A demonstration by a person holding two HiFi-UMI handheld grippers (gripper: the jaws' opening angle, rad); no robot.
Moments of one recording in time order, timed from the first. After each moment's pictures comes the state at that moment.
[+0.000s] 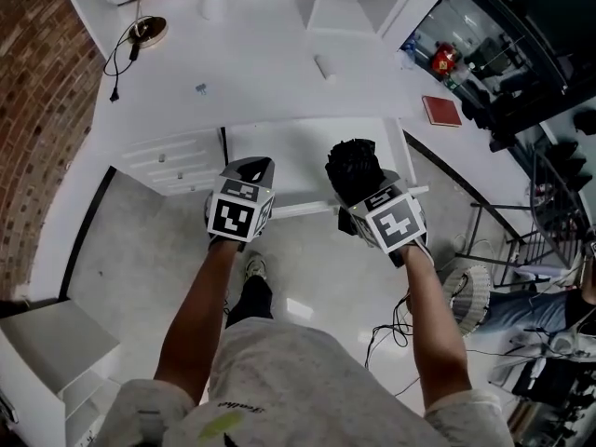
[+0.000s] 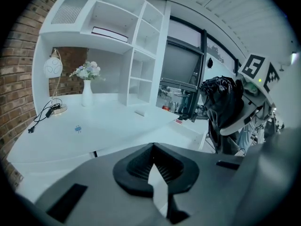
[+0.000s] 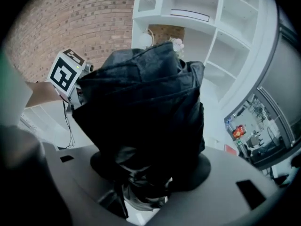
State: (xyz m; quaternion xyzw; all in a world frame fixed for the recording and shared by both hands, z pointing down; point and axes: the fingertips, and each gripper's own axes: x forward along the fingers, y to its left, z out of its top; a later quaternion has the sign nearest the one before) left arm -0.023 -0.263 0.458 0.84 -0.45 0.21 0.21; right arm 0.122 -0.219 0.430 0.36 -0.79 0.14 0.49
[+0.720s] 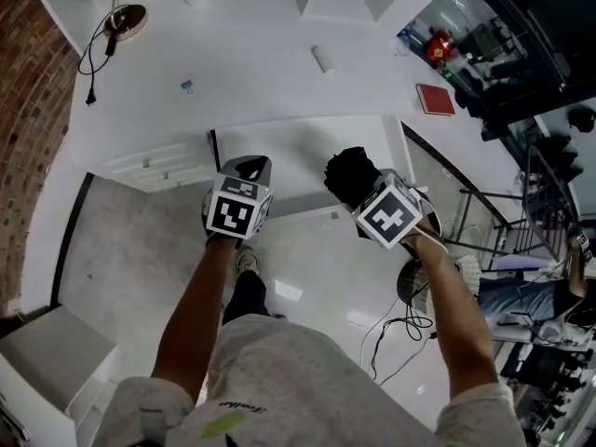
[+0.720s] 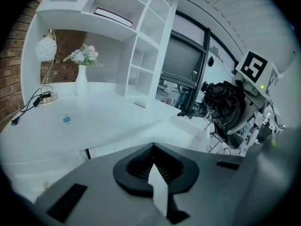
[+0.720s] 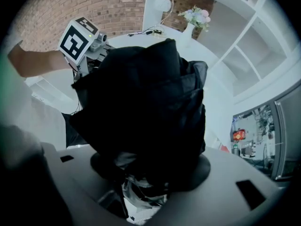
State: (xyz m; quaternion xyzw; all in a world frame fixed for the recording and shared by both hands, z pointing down) left arm -0.027 -0.303 0.511 0.85 -0.41 0.23 0.24; right arm 0.137 -0.239 0.477 0.25 -0.71 0.12 0.65
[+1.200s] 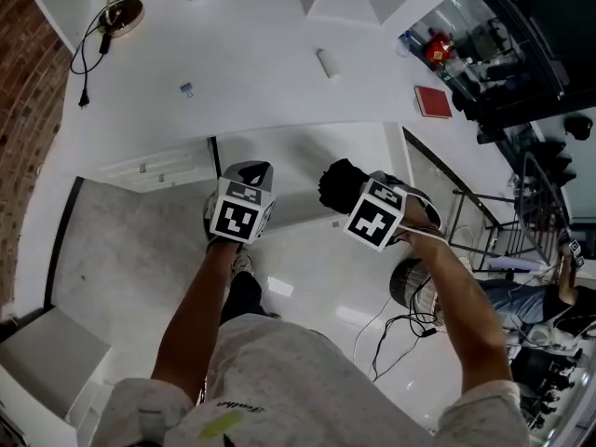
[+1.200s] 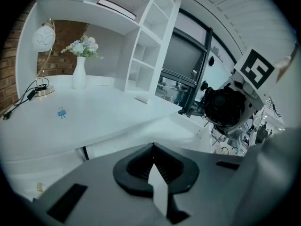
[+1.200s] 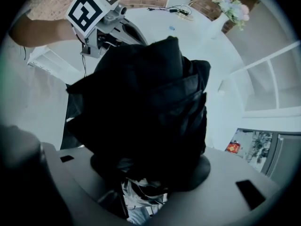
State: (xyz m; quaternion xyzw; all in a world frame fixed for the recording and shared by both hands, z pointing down) left arm -0.033 -0.318 0.537 0.85 -0.39 0.23 0.26; right arm 0.133 -0.248 0.505 0.15 -0.65 0.08 0.75
